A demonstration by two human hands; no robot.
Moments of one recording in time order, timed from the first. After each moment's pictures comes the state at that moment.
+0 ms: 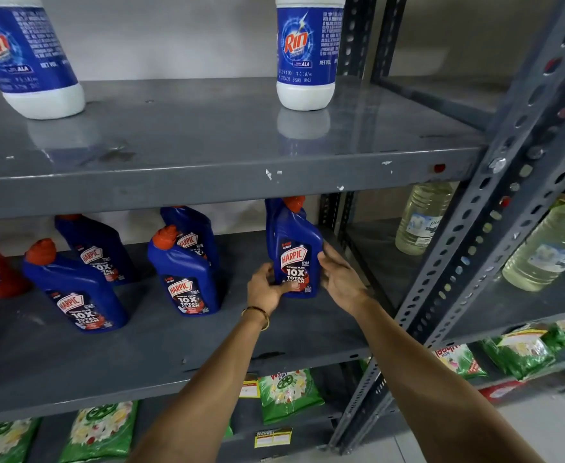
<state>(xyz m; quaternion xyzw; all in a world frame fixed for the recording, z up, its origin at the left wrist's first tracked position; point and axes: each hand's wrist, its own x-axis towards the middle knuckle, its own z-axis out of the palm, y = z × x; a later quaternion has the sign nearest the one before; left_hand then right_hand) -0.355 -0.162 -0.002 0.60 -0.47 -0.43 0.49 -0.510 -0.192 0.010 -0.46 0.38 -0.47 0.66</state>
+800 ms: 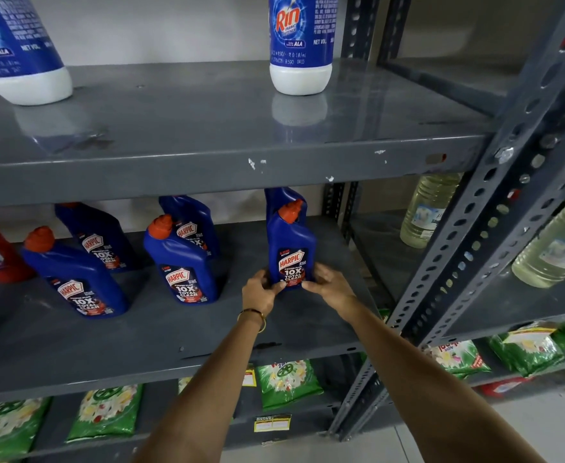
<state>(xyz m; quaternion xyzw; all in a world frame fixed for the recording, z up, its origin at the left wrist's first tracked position) -0.355 -0.154 -0.022 0.68 -0.47 -0.37 0.43 -0.510 -0.194 -0.038 -0.56 0.51 -0.36 0.54</state>
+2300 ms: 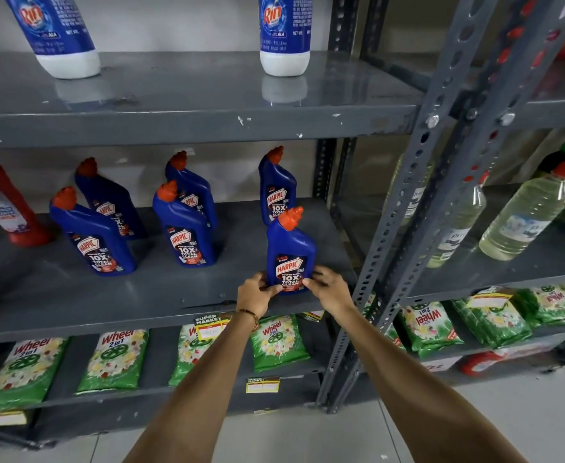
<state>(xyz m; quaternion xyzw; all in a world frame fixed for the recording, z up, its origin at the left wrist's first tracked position) -0.379 -0.062 -0.024 0.69 -0.48 -0.38 0.38 -0.538 -0.094 -0.034 -0.58 0.58 -0.36 0.44</state>
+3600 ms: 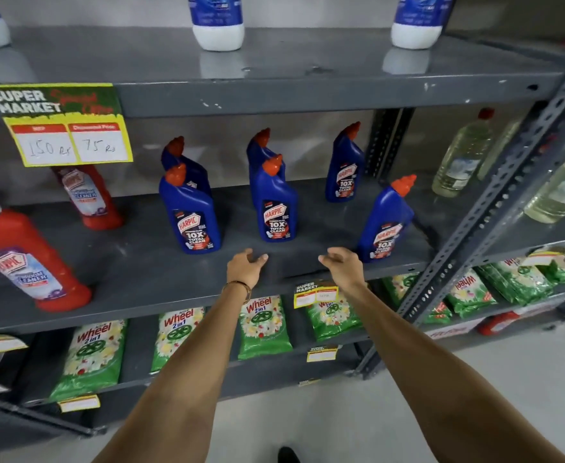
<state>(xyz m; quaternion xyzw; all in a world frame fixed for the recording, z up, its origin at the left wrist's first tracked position) -0.155 -0.026 -0.023 0.72 -0.48 -0.37 0.34 -0.358 -0.035 -0.027 -0.51 0.67 -0.38 0.39</state>
